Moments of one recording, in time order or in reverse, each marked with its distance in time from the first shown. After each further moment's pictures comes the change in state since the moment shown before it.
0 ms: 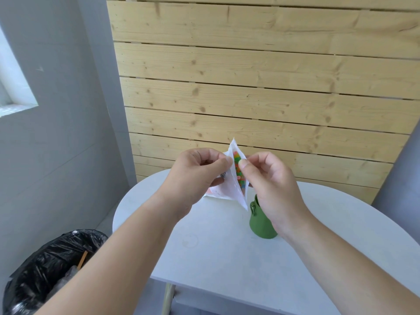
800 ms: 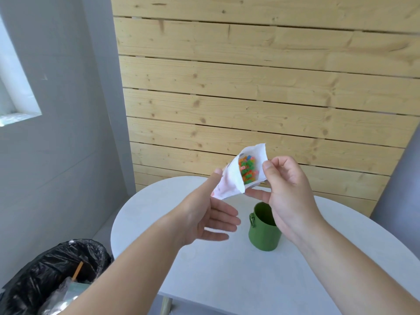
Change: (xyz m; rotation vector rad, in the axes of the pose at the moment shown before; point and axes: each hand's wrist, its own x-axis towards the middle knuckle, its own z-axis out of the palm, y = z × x) left_hand 0.004 -0.028 0.002 -0.084 -0.147 -0.637; right_hand 0.014 -0.007 -0.014 0.258 0.118 0.089
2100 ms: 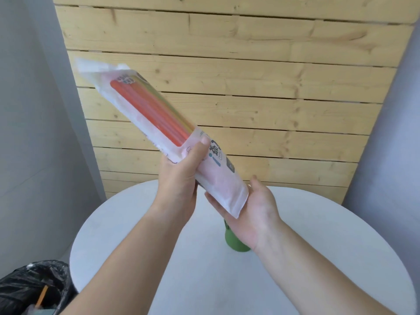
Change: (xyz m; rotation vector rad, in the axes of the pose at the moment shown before) left_hand 0.037 0.038 0.041 -0.433 0.020 0.870; right_hand 0.010 0.022 -0.012 0.598 0.078 0.611
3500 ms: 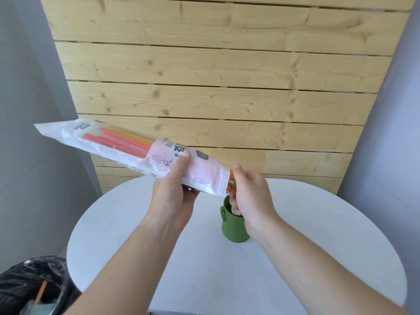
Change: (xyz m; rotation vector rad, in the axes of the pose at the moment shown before) left_hand -0.012 -0.032 -0.020 -0.223 0.219 -0.237; right_hand 0.012 0.002 -0.012 -0.727 0.235 -0.357
